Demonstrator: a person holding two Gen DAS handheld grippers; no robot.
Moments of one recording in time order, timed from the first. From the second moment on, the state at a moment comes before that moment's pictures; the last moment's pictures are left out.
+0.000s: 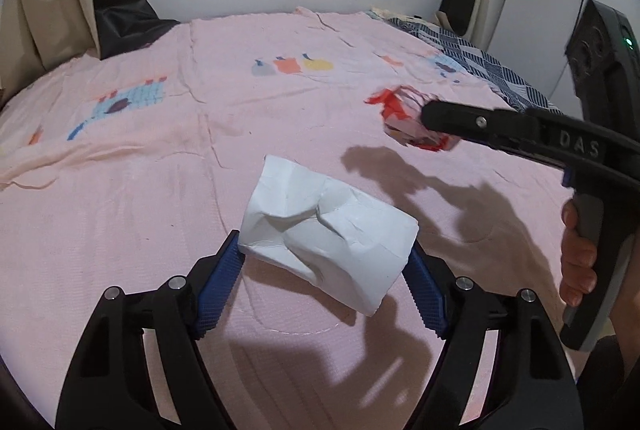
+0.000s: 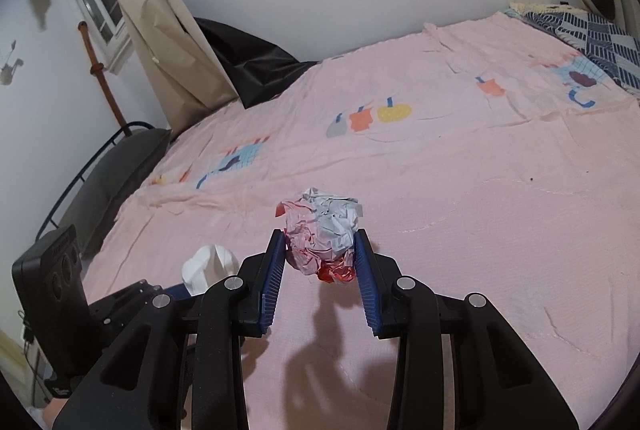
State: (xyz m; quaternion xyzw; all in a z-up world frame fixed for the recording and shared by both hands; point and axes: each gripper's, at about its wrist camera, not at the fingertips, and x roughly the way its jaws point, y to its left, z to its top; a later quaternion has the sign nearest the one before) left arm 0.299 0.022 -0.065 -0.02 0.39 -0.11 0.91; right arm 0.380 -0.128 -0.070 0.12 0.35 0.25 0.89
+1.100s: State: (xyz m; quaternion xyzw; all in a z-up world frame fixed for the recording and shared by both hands) left arm 0.130 -0.002 -0.020 -0.01 0.32 -0.09 0.94; right arm 0.170 -0.151 -0.034 0.06 0.28 0.25 0.93
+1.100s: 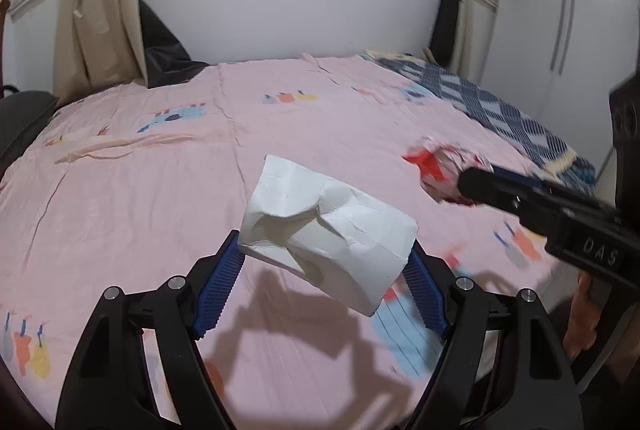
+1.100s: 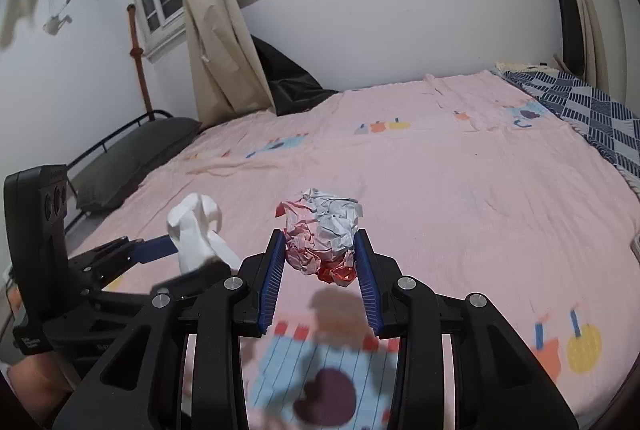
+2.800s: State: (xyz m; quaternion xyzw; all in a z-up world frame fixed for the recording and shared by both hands) left arm 0.014 -0.043 -0.145 -0.08 0.56 0.00 0.83; right arm 0.038 -0.143 -0.142 0.03 0.50 0.18 0.85
